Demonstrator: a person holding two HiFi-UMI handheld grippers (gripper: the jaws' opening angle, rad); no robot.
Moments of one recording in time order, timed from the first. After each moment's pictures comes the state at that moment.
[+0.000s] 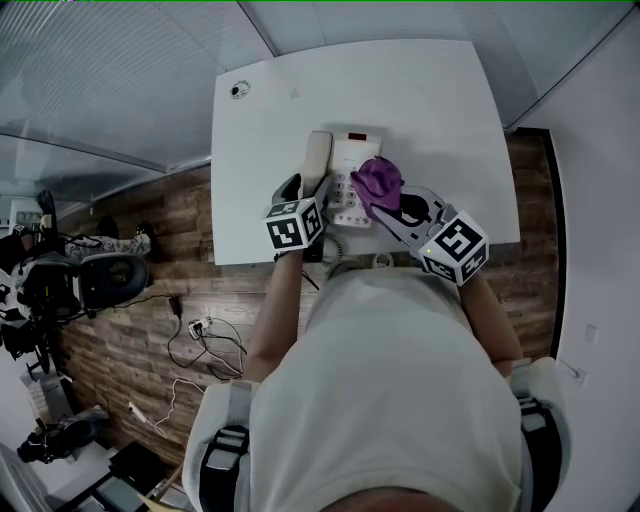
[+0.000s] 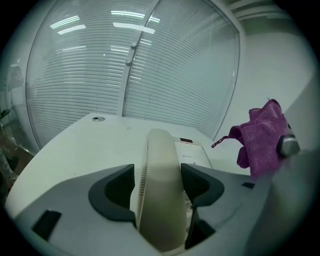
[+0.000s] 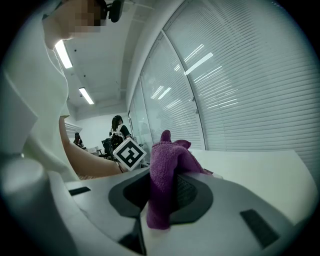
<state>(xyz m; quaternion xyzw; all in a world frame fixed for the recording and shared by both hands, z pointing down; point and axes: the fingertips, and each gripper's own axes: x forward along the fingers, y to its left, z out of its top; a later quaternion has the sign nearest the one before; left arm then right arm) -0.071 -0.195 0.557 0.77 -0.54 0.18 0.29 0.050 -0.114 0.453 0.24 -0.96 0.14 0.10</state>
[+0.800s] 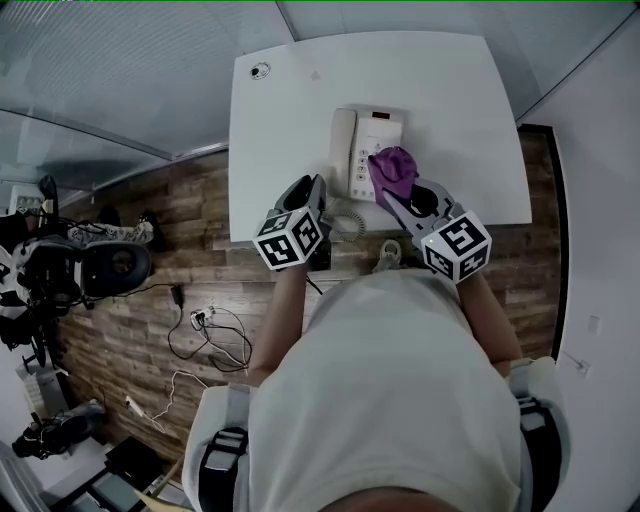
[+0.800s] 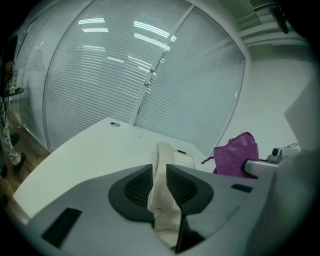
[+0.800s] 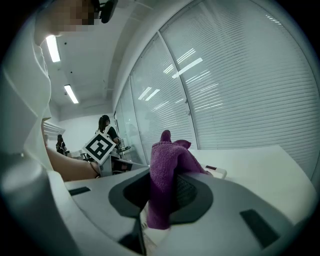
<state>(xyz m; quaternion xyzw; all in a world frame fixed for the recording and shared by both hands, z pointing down) -0.122 -0.128 0.507 0.76 -0.57 0.08 0.31 0.021 -0.087 0.447 0.33 -0.93 0.16 0.10</state>
